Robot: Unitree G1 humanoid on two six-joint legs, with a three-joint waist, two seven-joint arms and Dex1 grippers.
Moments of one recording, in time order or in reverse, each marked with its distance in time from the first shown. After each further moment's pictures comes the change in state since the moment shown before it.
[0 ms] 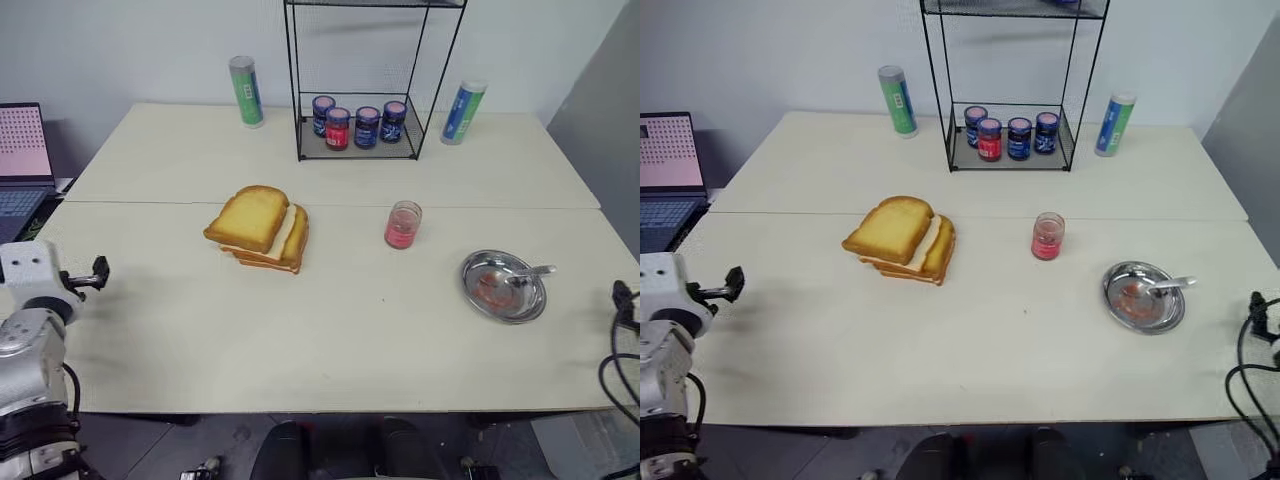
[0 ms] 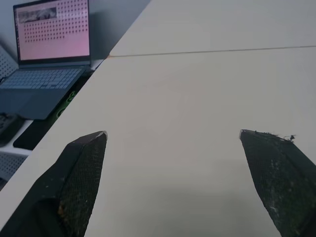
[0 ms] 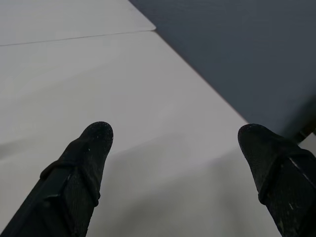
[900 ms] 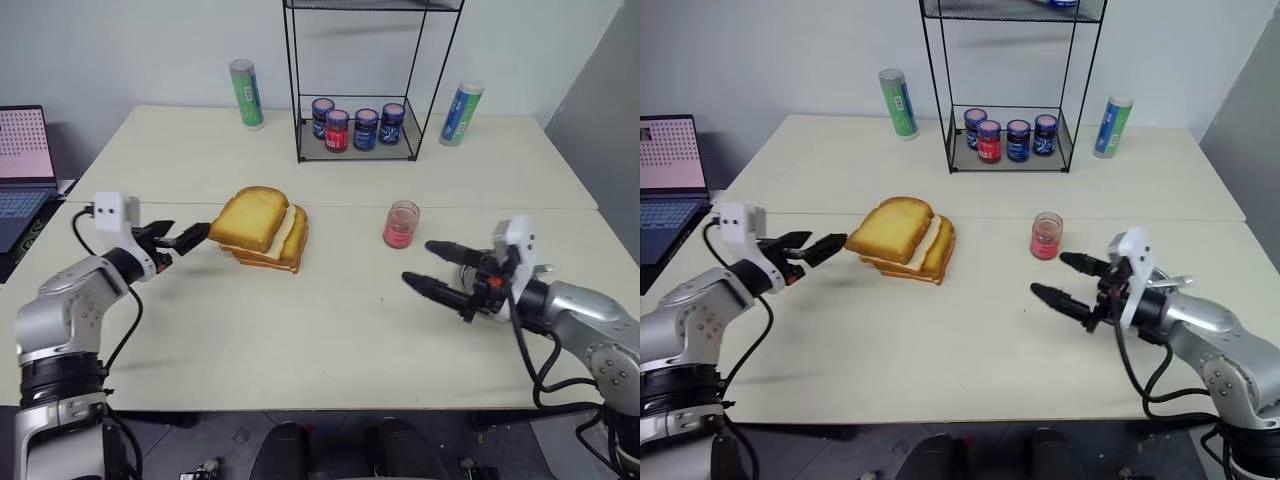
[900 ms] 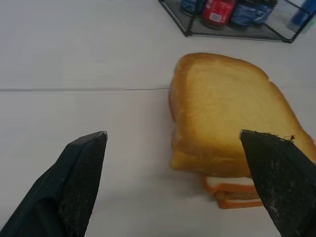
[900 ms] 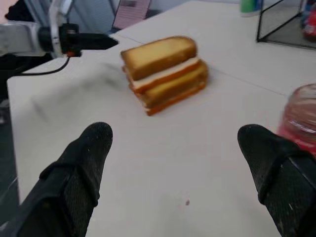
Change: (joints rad) left arm -0.259 -0.028 -0.187 -0.053 -0.245 0.384 -0.369; right arm -0.129 -0.066 0.552 -0.827 0.450 0.523 0.406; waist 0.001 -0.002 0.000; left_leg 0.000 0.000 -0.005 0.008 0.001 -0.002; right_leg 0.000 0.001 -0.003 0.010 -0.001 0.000
